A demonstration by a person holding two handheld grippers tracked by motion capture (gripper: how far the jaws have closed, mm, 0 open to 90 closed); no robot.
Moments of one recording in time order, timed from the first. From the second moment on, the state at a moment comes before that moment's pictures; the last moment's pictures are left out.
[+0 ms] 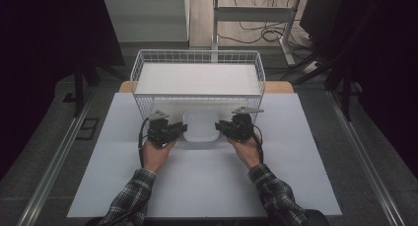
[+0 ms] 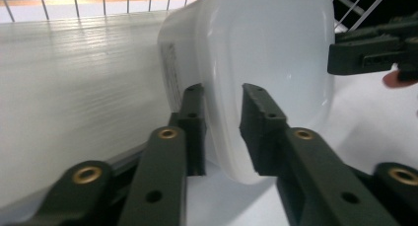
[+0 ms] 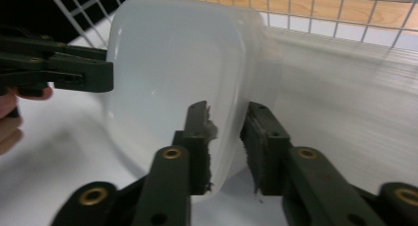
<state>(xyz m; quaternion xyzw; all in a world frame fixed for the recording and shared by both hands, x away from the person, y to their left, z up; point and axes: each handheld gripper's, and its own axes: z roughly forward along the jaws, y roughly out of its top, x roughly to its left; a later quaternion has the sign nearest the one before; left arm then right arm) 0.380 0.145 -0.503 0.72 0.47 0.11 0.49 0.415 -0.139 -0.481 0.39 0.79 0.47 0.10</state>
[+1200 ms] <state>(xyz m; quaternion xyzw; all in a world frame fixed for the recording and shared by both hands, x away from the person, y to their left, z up) 0.348 0.148 -0.491 0.73 0.44 0.15 0.51 0.404 -0.139 -0.465 0.35 0.80 0.47 0.11</state>
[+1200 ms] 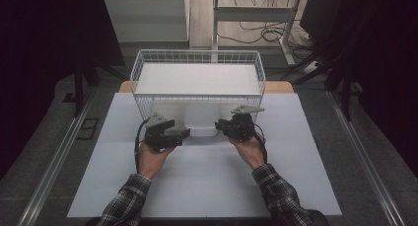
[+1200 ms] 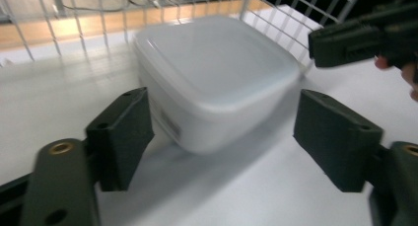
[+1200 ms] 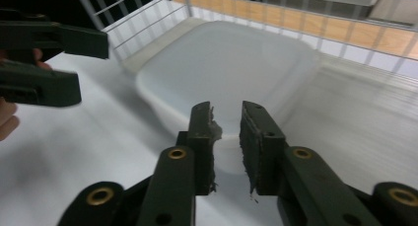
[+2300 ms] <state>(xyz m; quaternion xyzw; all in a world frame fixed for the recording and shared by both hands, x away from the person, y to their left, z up) 0.241 0.154 -0.521 0.78 0.39 0.18 0.45 0.389 -0.100 -0.493 0.28 0.85 0.44 0.09</state>
